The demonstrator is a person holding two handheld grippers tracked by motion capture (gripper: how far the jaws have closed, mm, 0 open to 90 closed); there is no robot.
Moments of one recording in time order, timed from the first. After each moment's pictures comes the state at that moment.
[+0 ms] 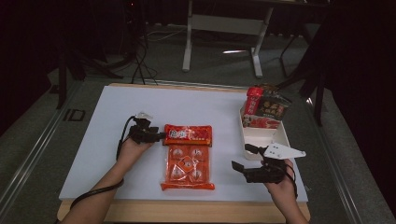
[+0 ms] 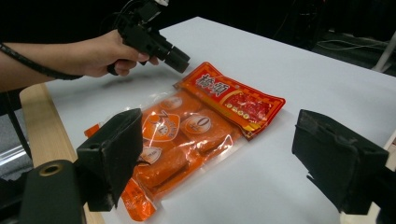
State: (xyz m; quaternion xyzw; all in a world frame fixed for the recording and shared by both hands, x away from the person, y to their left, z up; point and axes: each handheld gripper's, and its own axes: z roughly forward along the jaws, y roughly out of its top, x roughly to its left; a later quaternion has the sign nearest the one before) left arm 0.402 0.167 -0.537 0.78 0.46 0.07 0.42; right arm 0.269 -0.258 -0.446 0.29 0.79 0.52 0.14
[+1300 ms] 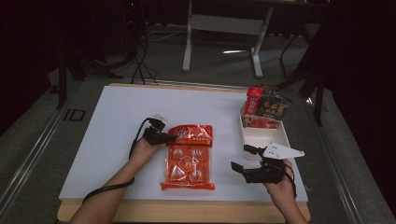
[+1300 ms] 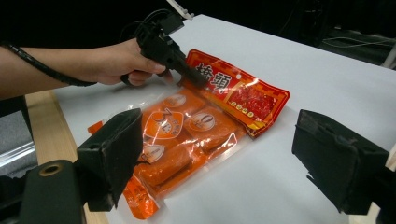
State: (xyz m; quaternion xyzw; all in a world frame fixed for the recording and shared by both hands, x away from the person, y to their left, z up) left arm 0.408 0.123 -0.546 0.81 0.42 0.02 0.40; right arm 0.271 -0.259 -0.449 0.29 0.79 0.53 0.13
